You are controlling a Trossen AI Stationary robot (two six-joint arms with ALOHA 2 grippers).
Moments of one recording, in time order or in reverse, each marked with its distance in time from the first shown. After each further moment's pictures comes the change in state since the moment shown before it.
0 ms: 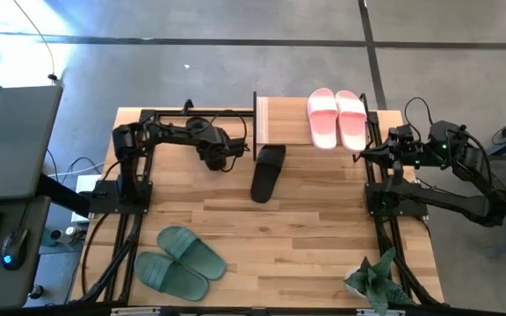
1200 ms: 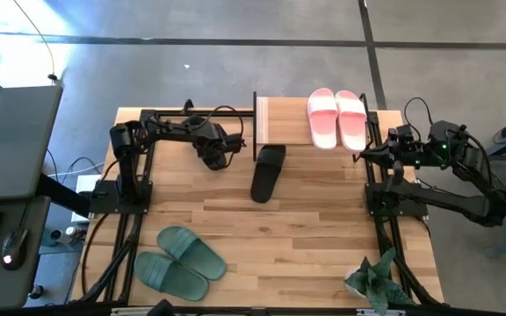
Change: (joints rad) left arm 0.058 -0.011 -0.021 -0.008 -0.090 0.034; right arm 0.000 0.000 0.000 0.000 -0.010 0.020
